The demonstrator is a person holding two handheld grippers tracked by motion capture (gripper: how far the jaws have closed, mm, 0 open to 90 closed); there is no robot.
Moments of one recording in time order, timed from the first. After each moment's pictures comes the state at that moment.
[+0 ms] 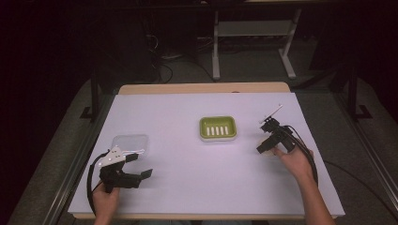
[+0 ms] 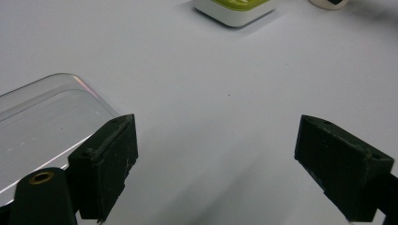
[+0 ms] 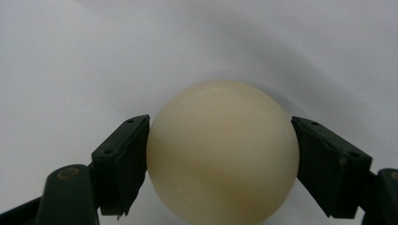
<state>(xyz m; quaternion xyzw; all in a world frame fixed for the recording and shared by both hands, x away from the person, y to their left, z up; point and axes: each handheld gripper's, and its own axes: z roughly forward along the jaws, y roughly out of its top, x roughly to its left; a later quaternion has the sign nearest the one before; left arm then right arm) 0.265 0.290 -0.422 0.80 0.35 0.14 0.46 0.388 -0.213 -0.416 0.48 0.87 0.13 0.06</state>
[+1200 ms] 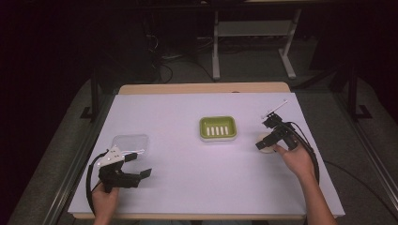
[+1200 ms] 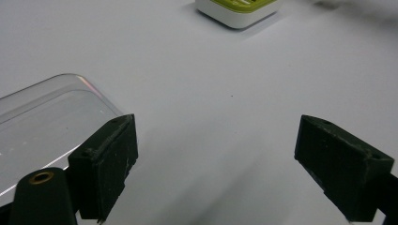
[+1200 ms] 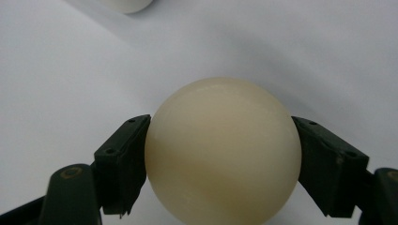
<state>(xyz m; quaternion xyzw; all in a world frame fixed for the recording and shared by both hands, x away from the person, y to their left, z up) 0.265 0.292 -0.421 0.80 0.36 0.14 0.46 0.384 -0.215 -0.394 0.48 0.86 0.17 0.05</state>
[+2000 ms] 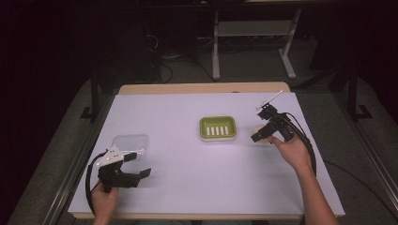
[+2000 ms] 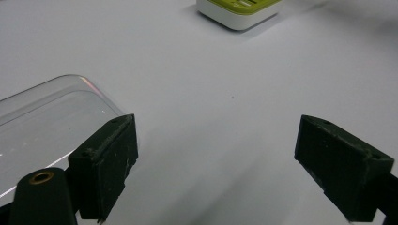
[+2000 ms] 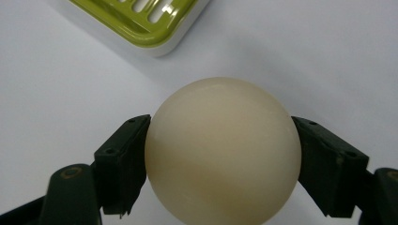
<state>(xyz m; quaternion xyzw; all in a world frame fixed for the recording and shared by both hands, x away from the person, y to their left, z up) 0.264 0.293 -0.421 0.80 0.36 0.15 0.46 0.395 -0.197 -0.366 0.46 0.86 0.18 0.06</state>
